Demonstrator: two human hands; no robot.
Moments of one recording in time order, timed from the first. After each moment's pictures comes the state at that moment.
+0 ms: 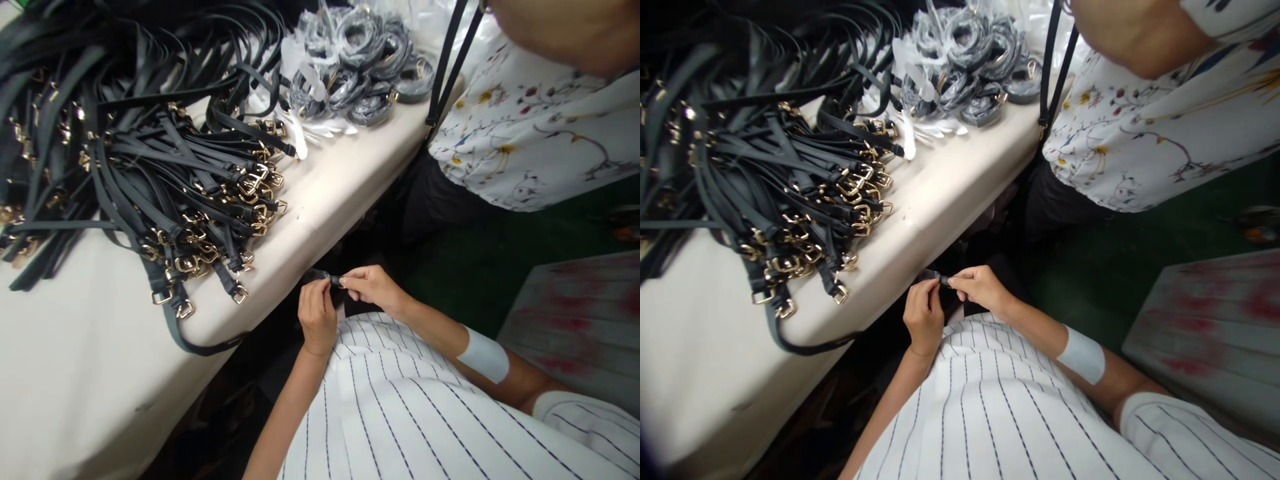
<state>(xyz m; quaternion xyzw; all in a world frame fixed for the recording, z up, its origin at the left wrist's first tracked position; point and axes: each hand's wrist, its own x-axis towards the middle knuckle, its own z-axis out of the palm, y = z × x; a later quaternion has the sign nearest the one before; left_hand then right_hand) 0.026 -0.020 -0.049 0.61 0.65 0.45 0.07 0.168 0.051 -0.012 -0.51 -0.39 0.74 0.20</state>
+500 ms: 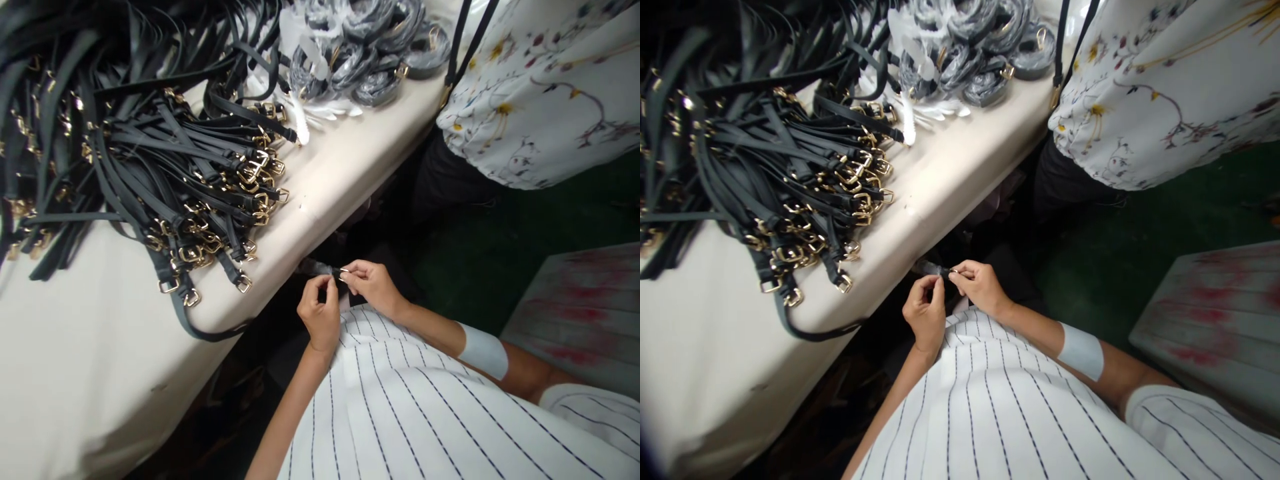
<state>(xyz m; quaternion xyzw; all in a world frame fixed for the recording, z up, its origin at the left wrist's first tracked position) 0.033 -0.028 -0.035 0.48 0.71 0.48 0.17 0.155 0.023 -0.026 -0.50 -0.44 0.68 0.30</state>
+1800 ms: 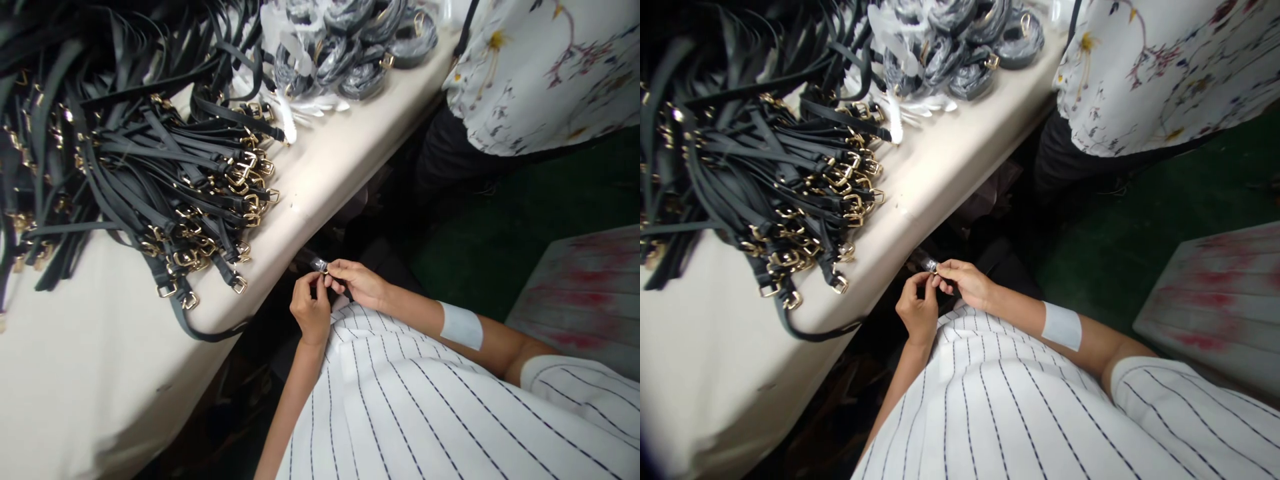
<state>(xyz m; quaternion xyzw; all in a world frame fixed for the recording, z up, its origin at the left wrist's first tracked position) 0.018 -0.030 -0.044 0.54 0.73 0.42 0.11 0.137 0.036 -0.040 -0.36 -0.16 0.87 0.29</state>
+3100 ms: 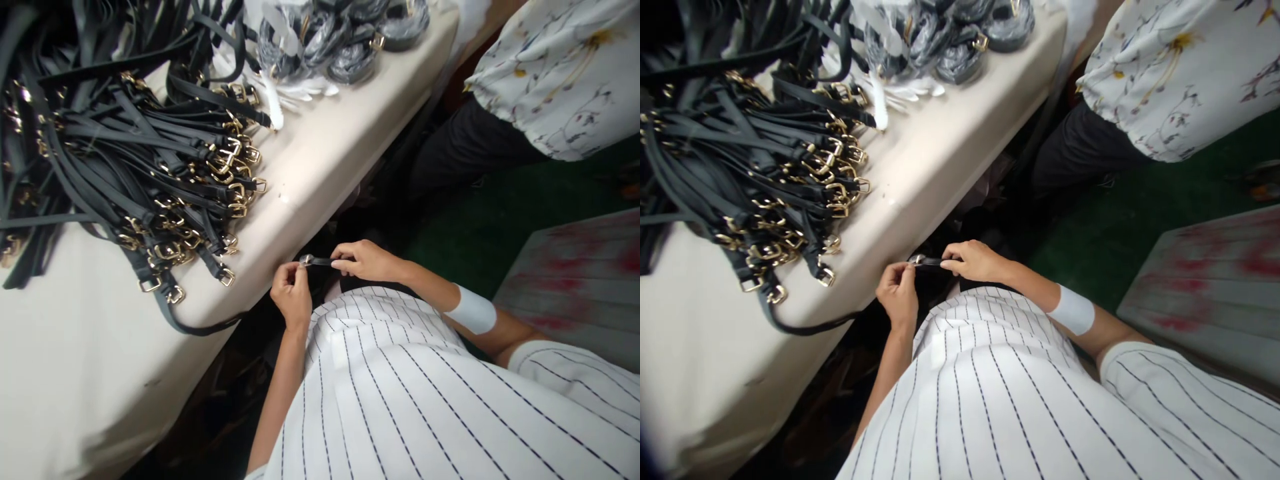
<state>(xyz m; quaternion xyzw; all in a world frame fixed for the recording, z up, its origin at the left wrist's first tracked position) 0.005 -0.021 -0.040 0.42 0.77 0.44 0.20 0.186 0.066 -0.014 -0.43 -0.70 0.57 0.09</state>
